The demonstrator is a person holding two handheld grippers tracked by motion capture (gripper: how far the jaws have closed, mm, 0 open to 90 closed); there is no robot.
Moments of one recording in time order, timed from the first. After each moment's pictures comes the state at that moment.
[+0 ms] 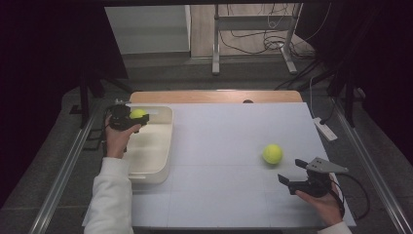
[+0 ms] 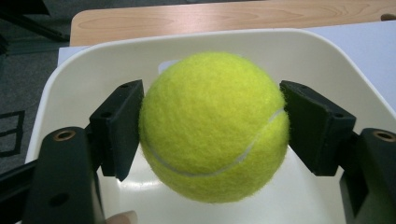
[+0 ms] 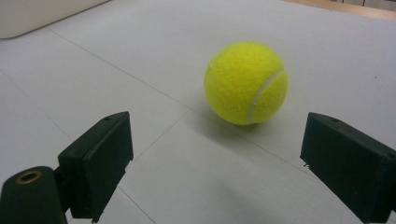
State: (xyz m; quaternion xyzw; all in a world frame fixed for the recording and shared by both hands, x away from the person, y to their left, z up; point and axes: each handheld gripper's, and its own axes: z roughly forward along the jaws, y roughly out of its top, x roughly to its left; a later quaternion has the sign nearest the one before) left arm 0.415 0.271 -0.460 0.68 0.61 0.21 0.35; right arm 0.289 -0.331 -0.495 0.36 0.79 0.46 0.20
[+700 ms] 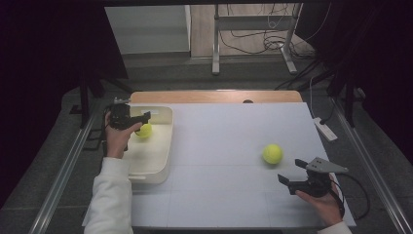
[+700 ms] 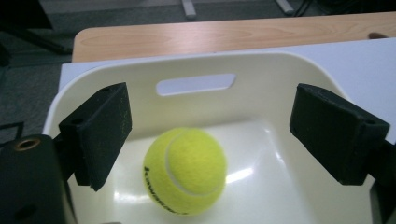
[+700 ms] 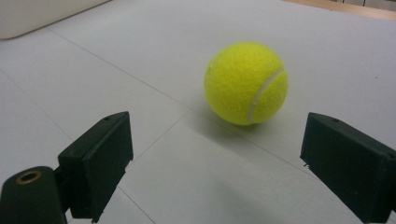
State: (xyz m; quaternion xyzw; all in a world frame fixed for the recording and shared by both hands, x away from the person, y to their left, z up) left arm 0.411 0.266 -0.452 0.67 0.60 0.22 0.38; right arm 0.289 -0.331 -0.496 0.36 0.79 0.46 0.20
